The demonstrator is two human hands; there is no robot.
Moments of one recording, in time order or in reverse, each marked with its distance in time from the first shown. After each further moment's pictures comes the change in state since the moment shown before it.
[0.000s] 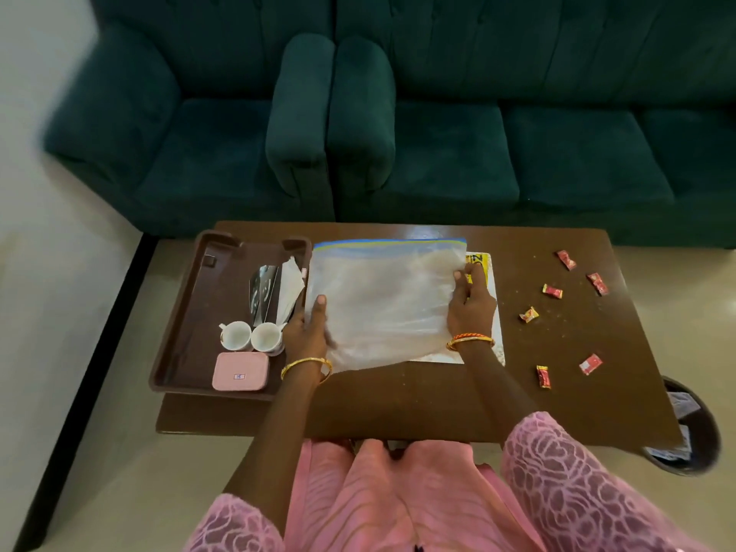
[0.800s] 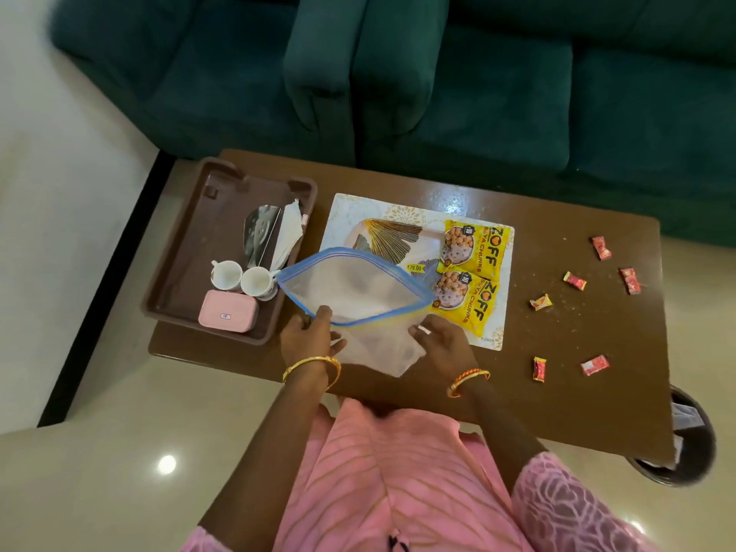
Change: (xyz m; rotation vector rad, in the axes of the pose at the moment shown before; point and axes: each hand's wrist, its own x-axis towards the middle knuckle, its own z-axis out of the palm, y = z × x) left_hand -0.064 -0.011 0.037 -0.147 0.269 -0.371; right_hand -0.029 0.080 -0.021 0.087 -0.749 0.251
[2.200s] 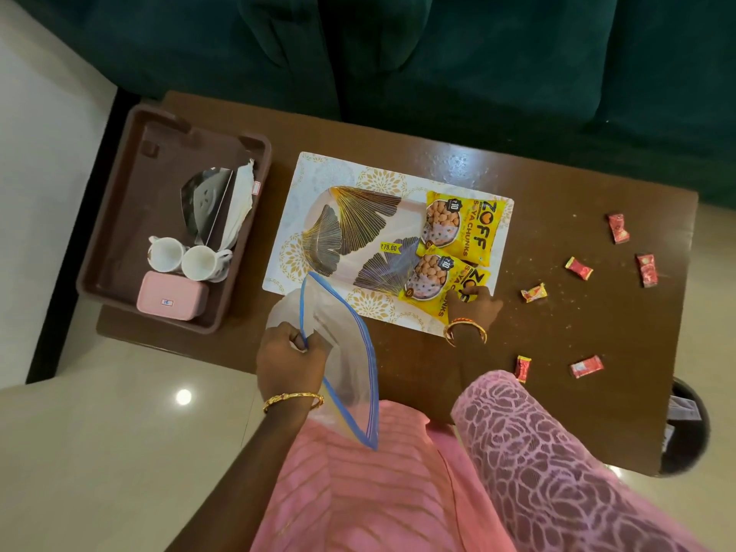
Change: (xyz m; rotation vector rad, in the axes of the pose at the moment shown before) left_hand -0.005 -0.054 0.051 0.757 0.170 0.397; right_hand 0.138 0.098 -0.076 -0.203 0.631 0.423
